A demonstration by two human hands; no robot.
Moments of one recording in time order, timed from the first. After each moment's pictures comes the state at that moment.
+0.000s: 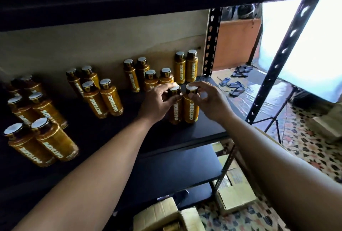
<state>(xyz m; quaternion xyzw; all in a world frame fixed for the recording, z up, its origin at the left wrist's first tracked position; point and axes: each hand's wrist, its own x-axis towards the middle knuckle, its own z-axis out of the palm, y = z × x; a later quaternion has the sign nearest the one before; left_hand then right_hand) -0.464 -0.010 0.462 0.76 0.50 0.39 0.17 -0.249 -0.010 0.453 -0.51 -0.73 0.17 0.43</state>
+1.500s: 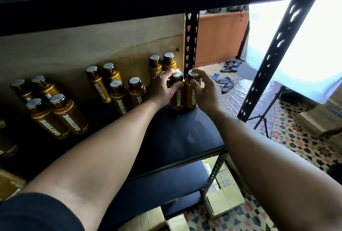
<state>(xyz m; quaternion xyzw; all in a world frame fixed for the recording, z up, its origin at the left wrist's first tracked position) -0.360 0.113 0.463 0.76 0.50 0.38 0.19 -0.181 0.096 0.434 -0.59 -0.63 0.16 0.49</state>
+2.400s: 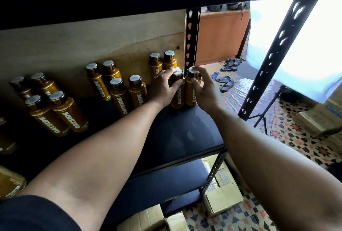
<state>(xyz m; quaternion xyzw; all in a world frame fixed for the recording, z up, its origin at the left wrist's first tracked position) -0.356 0.113 0.457 0.75 0.51 0.39 0.15 -0.182 0.096 0.435 -0.58 -0.63 0.21 0.48</state>
